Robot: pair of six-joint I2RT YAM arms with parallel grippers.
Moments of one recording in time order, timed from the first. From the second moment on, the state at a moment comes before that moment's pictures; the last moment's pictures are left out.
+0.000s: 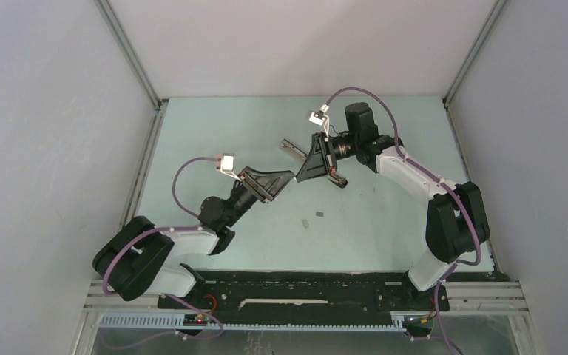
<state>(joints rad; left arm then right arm) -0.66 1.36 0.31 1.47 0.19 -1.08 0.44 1.66 1.27 -0.11 -1.39 0.24</state>
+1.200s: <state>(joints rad) -0.66 1.37 0.32 1.46 0.19 -1.09 0.41 1.65 1.27 -0.25 -1.32 0.08</state>
